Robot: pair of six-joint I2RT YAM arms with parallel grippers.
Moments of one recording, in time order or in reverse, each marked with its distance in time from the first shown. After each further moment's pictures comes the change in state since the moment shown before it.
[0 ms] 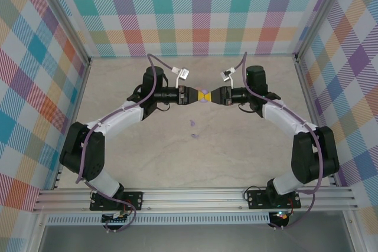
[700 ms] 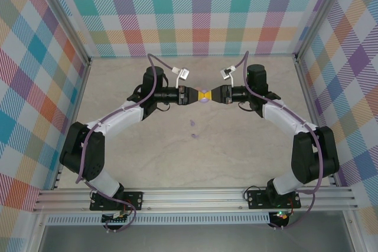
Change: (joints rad) left arm -0.002 0.000 0.000 -0.003 0.003 0.003; right arm 0.002 0.000 0.000 0.068 -0.019 0.036
